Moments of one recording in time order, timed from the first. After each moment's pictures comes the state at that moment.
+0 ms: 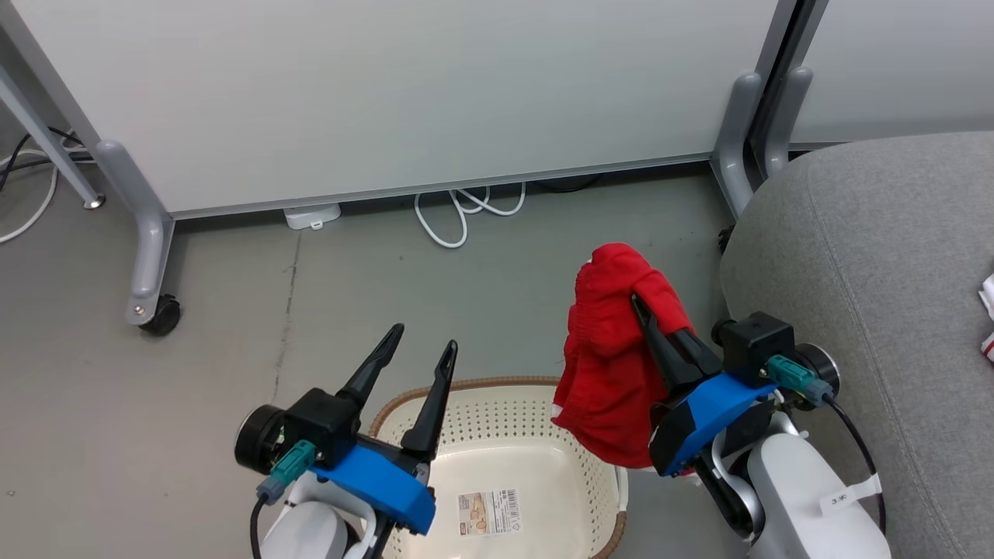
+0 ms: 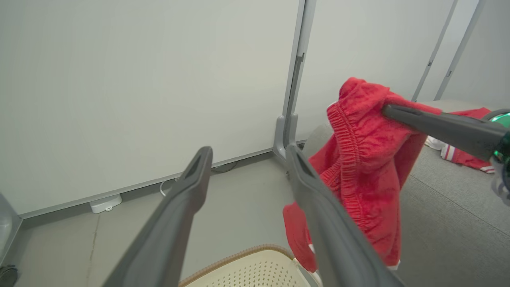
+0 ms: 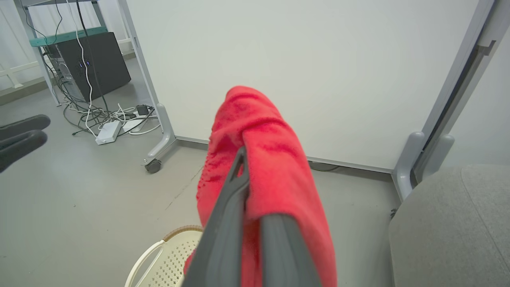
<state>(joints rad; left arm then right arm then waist) -0.27 0.15 -0.48 0.37 -0.37 -0.13 -0.26 -0.38 -0.05 0.26 0.43 0.16 0.13 -0.12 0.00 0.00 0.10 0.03</state>
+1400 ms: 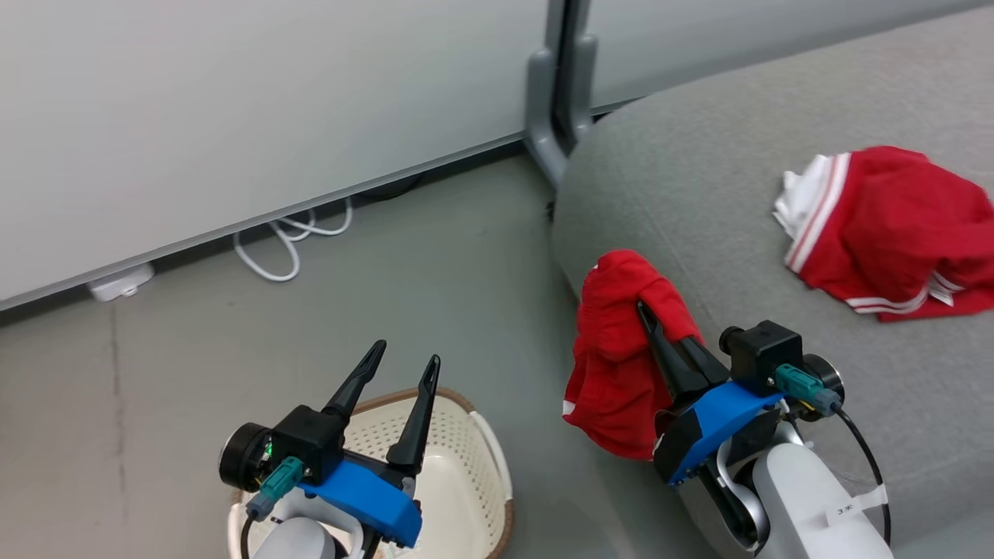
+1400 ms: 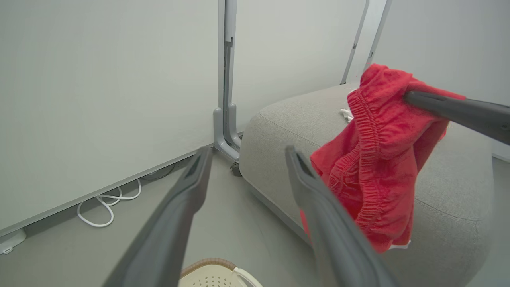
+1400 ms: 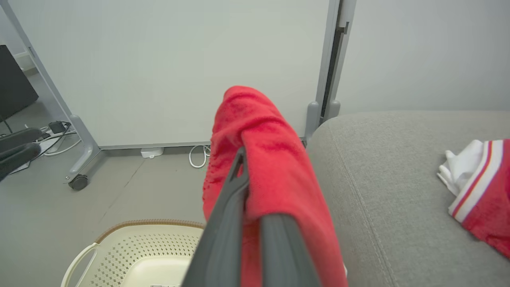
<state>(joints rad) -0.21 0.16 -0.42 0.37 -0.32 -0.13 -0.26 -0.35 -0.05 0.24 0.41 0.16 0.13 -0.11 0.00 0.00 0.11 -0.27</state>
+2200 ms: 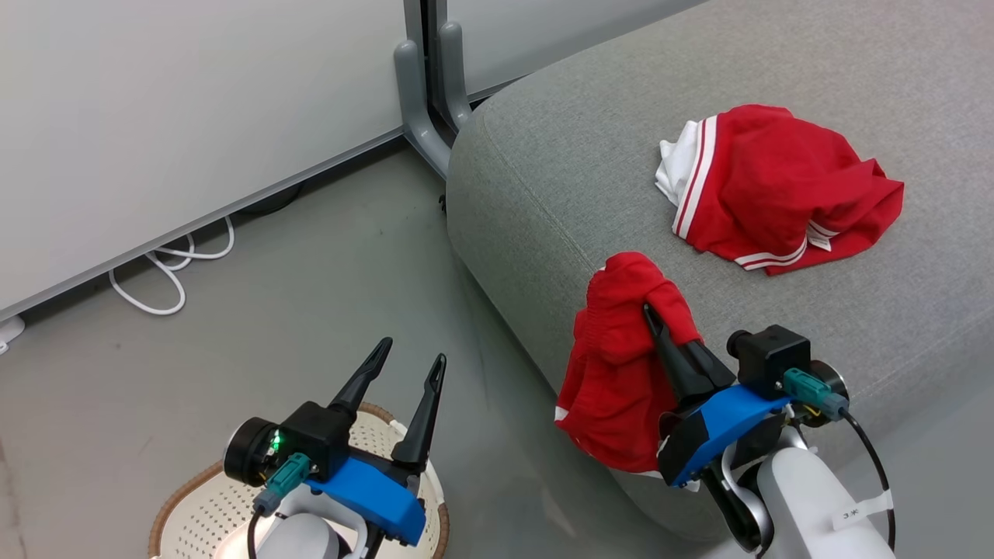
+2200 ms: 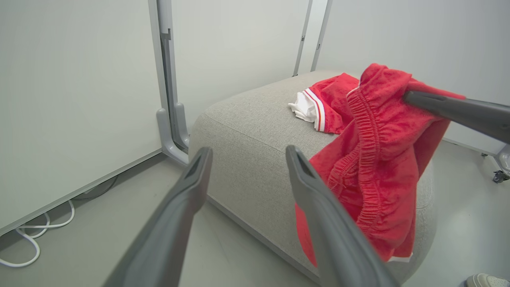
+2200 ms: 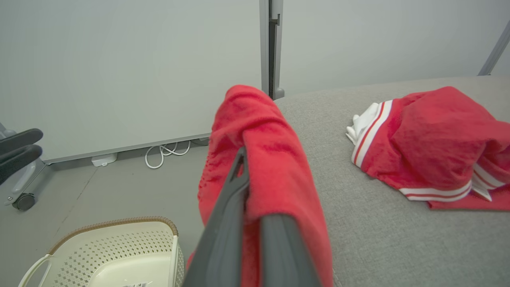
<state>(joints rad) -0.23 0.16 -0.44 0.38 -0.32 -0.13 -0.26 -0.34 -0.05 0.23 0.40 0.18 0.13 -0.12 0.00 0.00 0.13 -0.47</state>
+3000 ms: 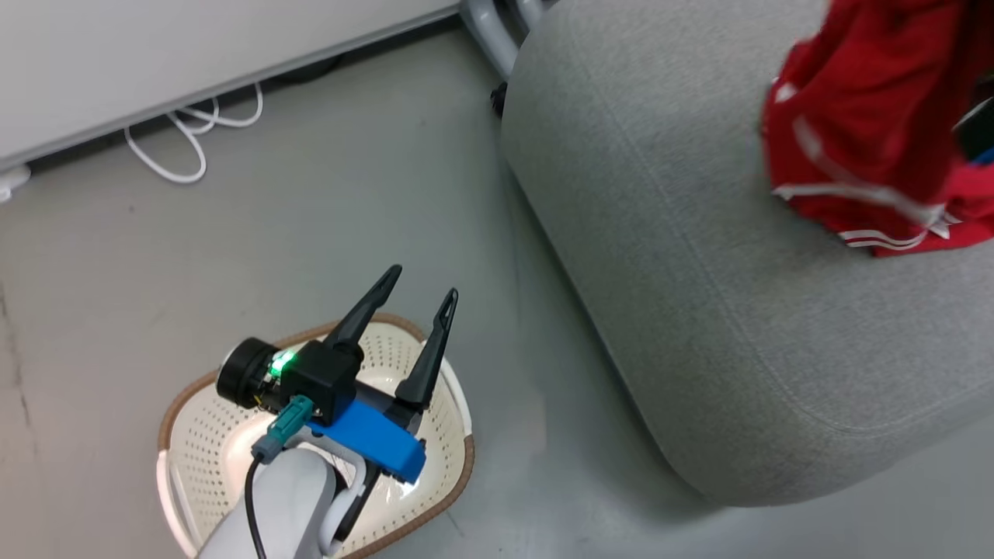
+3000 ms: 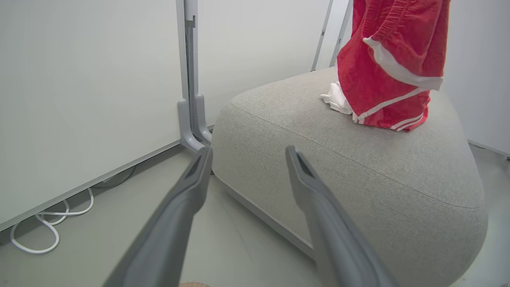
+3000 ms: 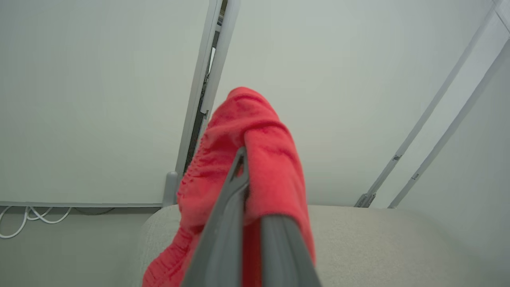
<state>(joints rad) -0.36 0.20 -0.50 0.34 -0.30 -0.13 -0.26 -0.81 -0.39 0.01 0.28 0.18 0.13 0.07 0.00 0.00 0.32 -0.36</state>
